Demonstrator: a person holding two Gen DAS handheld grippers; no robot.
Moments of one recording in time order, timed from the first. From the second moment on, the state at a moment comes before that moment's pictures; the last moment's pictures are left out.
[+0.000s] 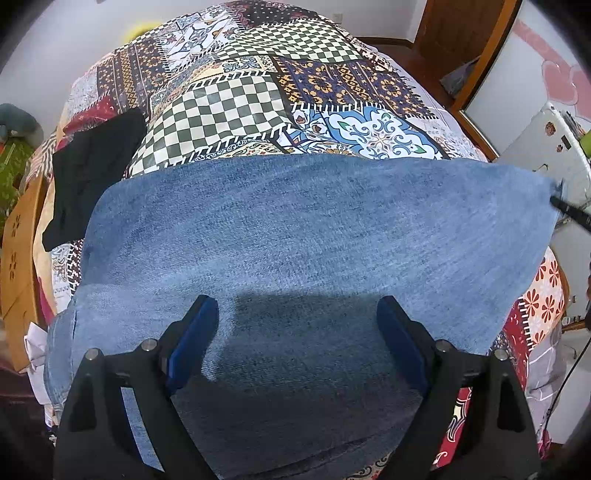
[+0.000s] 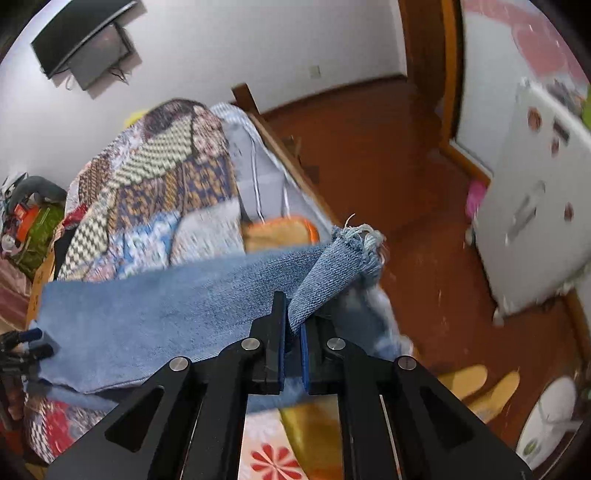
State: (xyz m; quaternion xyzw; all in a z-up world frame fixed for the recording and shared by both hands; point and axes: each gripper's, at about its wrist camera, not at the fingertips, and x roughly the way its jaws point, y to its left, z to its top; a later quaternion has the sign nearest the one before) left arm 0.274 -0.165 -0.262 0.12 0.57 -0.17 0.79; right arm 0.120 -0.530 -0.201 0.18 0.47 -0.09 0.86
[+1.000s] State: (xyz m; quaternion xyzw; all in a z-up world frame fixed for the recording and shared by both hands) left arm 0.246 0.042 -0.138 0.00 0.39 -0.04 0.92; right arm 0.177 -0.285 -0.072 -0.01 0.37 0.13 0.92
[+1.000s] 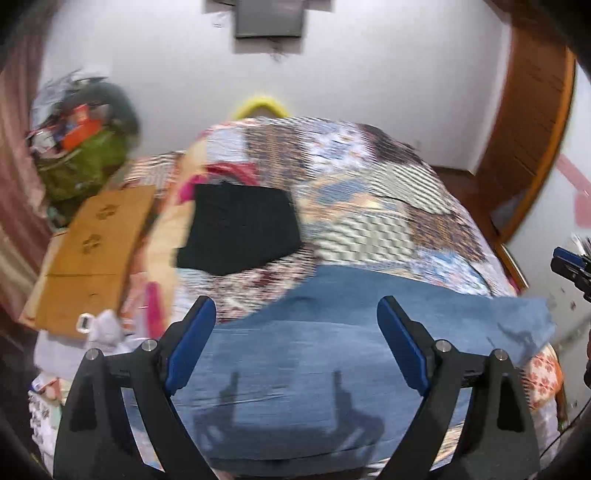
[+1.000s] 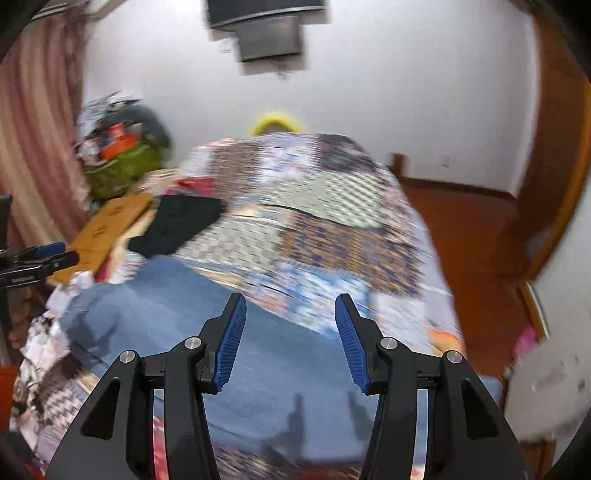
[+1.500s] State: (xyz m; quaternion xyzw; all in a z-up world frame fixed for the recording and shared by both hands) left arm 0.253 0.216 -0.229 -0.07 0.49 0.09 0.87; right arm 0.269 -0.110 -0.136 -0.10 0.43 0.25 0.86
